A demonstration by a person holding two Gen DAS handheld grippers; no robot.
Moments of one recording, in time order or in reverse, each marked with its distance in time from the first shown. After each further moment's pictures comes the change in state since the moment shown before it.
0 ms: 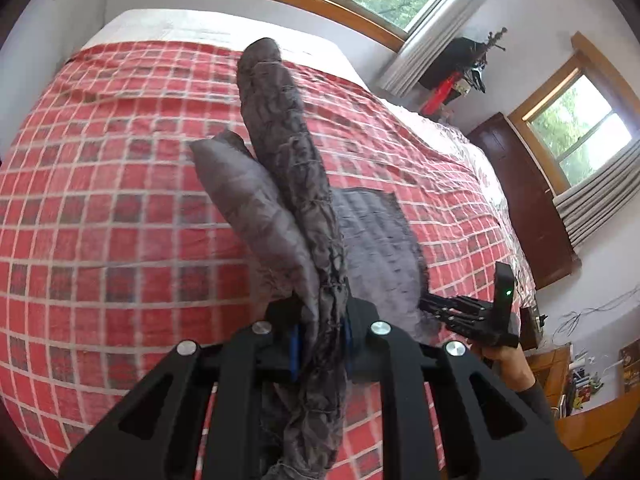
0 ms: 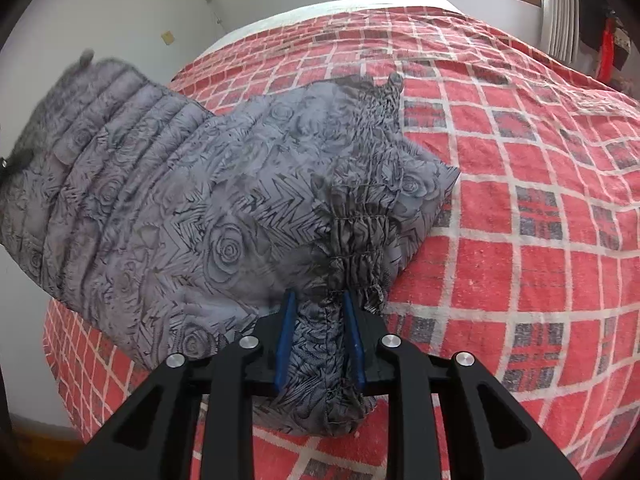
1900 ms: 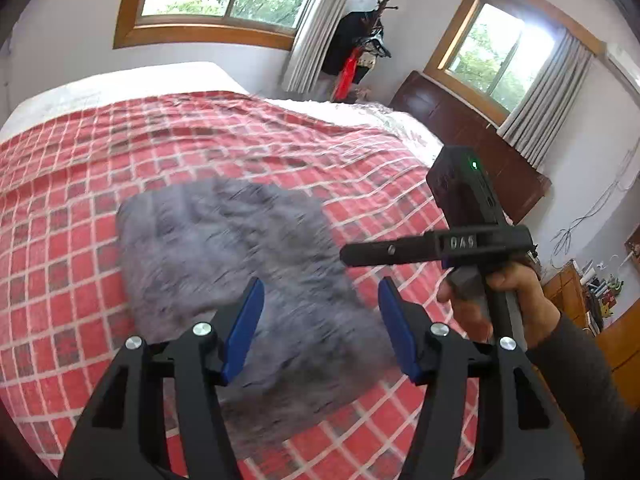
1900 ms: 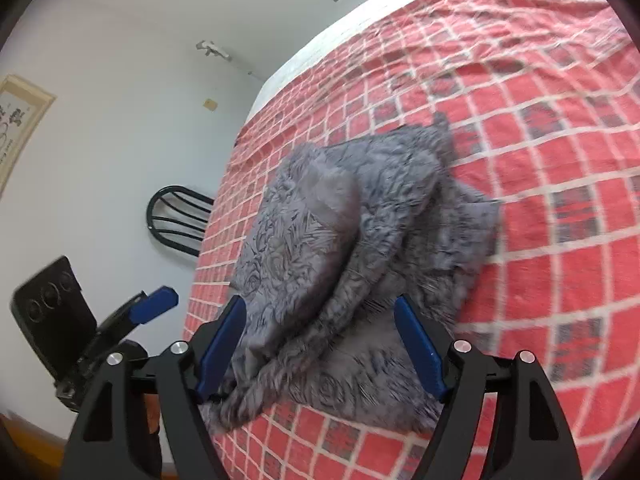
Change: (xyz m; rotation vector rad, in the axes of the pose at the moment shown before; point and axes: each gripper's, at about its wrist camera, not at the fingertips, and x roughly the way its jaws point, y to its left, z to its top) left arm 0.072 -0.129 -0.052 0.344 -0.055 -0.126; right arm -0.030 -0.030 0.043 0.275 -0.027 0.459
